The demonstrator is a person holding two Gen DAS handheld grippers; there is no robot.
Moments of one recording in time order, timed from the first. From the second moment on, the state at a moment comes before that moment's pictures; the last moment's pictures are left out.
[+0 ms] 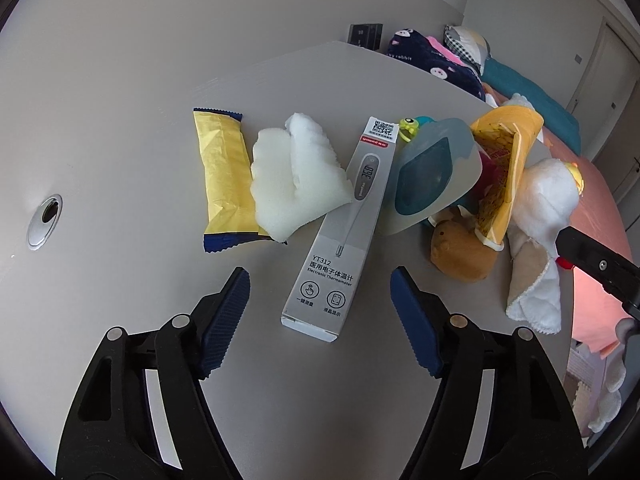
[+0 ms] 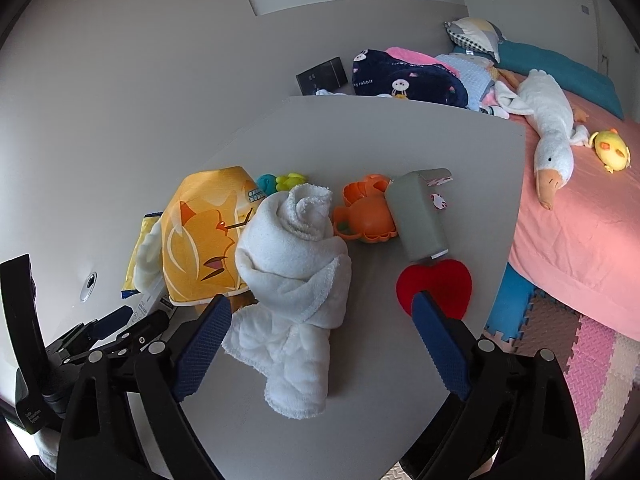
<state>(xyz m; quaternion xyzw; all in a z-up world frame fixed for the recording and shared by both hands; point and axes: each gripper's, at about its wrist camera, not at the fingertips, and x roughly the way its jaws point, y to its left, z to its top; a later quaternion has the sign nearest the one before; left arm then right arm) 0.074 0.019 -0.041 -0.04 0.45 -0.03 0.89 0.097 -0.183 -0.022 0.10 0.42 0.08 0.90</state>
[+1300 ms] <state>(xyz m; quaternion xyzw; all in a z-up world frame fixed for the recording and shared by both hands) 0.040 -0.007 0.021 -0.06 0.36 -0.06 0.93 0.051 -0.202 0.038 0.09 0.35 0.07 0.93</state>
